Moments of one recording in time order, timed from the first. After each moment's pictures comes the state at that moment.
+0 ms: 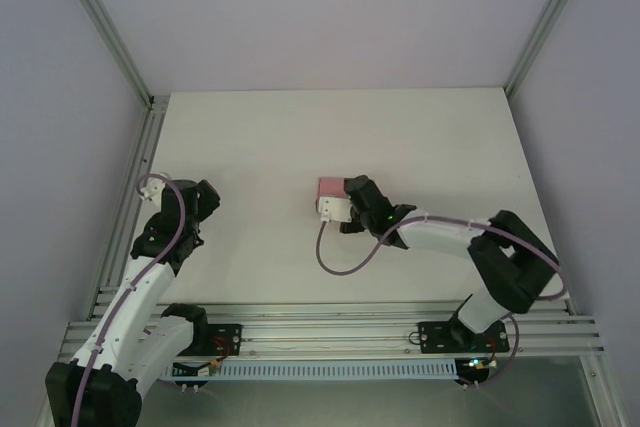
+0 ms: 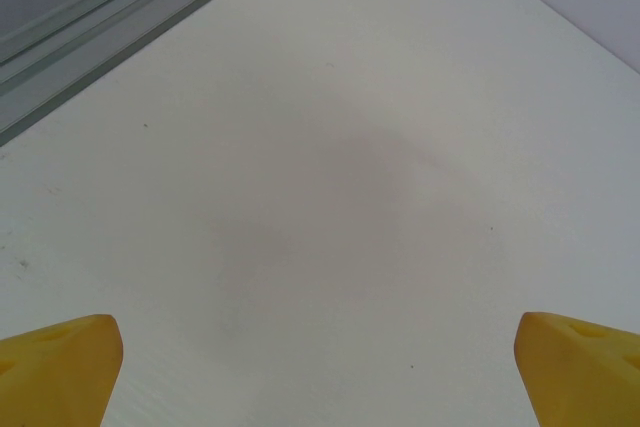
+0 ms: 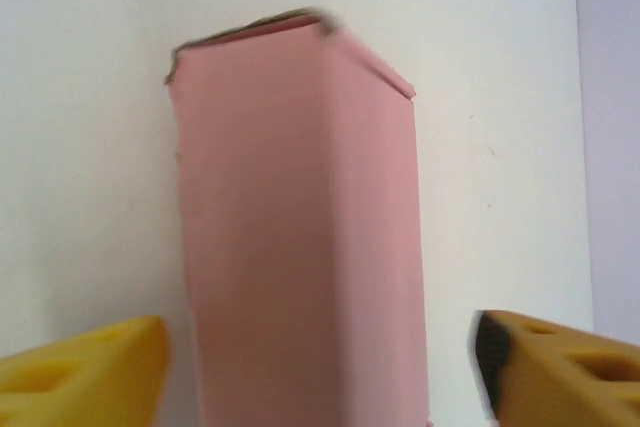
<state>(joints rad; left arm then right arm) -0.14 0.83 0.63 -0.50 -0.42 -0.70 0.79 1.53 0.79 0.00 0.19 -0.93</state>
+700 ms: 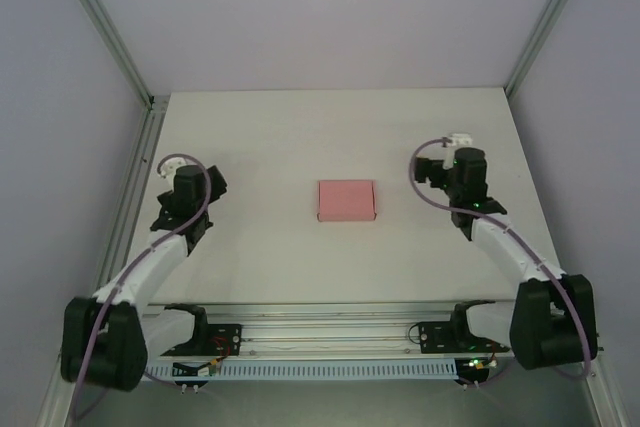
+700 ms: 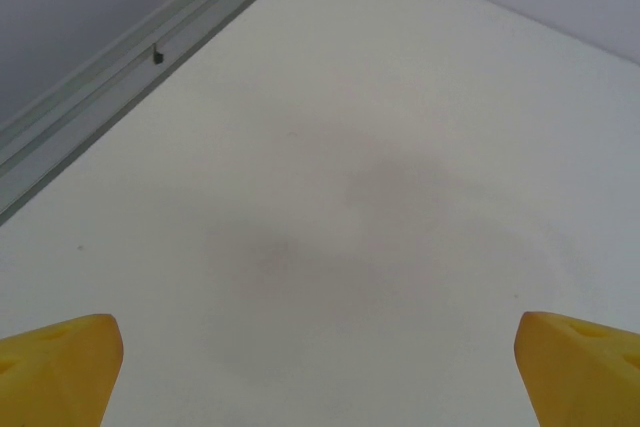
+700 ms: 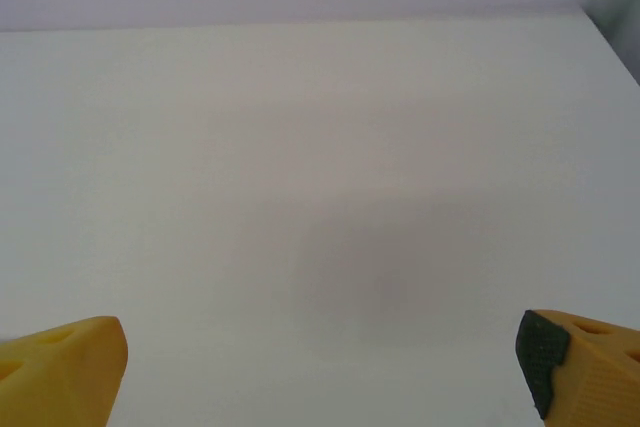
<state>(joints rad) -0.12 1.15 0.58 0.00 -0.45 -0.45 0.11 1.21 0.62 0.11 0.12 0.08</state>
